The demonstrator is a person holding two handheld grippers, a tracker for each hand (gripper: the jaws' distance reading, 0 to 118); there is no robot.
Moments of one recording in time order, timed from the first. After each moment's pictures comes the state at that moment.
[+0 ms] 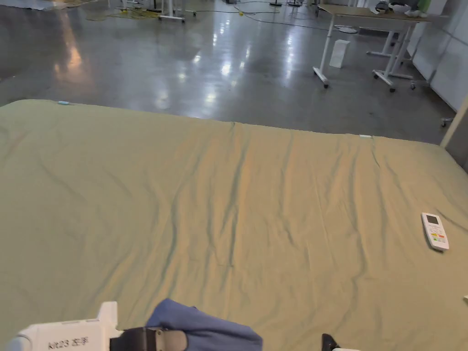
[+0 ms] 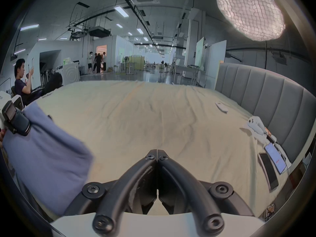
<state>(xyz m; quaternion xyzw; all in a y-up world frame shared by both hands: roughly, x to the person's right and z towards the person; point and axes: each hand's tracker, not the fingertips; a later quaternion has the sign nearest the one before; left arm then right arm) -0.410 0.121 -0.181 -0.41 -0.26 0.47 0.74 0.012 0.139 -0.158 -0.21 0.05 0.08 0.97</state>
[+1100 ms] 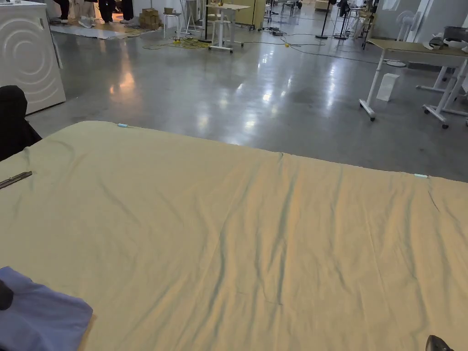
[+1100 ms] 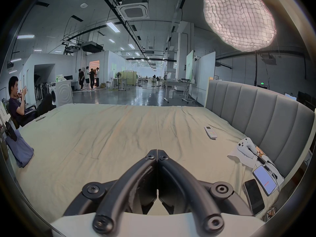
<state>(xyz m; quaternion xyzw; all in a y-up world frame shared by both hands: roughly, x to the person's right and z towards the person) -0.749 0.202 -0.190 -0.55 0.14 0.21 0.80 0.031 0.231 -0.192 -0.15 0.02 0.05 0.99</state>
